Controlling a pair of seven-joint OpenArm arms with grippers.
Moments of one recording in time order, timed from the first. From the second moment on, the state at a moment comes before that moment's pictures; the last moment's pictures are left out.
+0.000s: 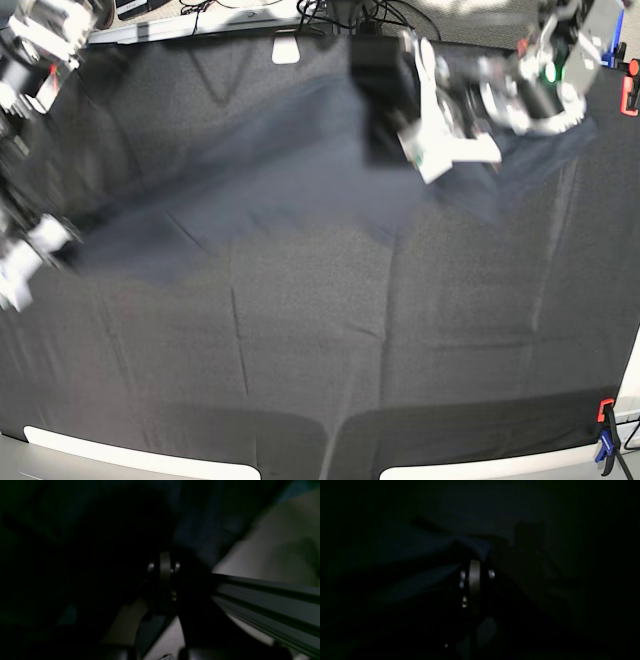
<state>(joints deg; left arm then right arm) 15.7 -27.1 22.6 118.8 -34.5 -23.3 57.0 5.3 28.2 38.9 84.1 31.4 40.0 -69.5</state>
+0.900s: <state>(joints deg) -1.5 -23.7 22.7 114.6 -28.8 -17.3 49.9 4.5 32.6 47.0 84.2 31.8 40.0 -69.2</state>
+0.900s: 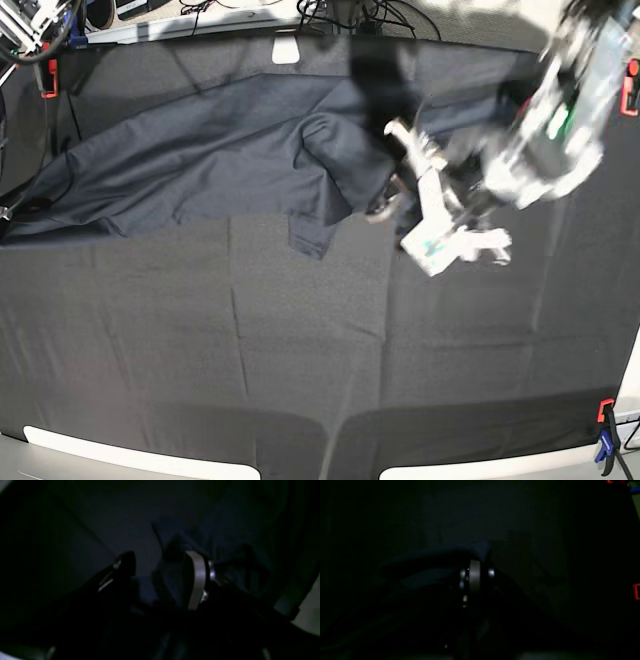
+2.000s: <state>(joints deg) -17.4 -17.9 22.8 70.3 -61.6 -31.6 75.0 4.5 32.6 47.0 84.2 32.0 40.0 -69.2</state>
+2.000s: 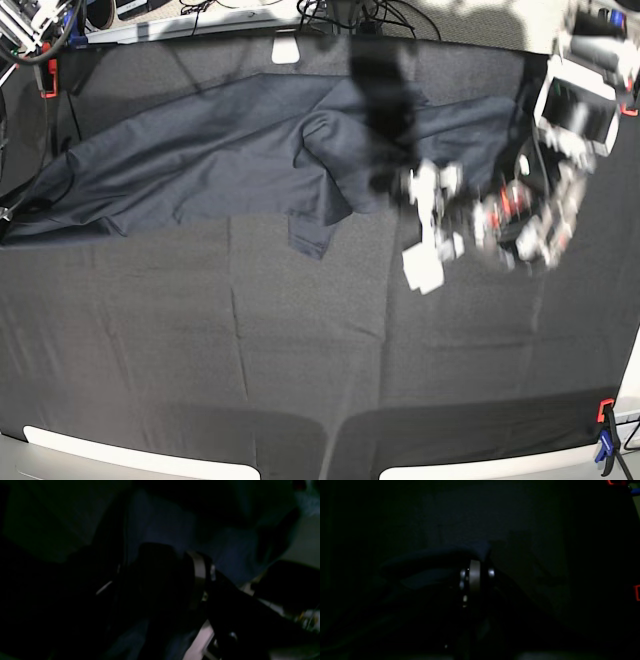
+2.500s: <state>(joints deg) -18.7 -22.5 22.7 70.3 -60.3 -31.8 74.6 4.5 32.6 47.0 84.2 34.4 40.0 -69.2</state>
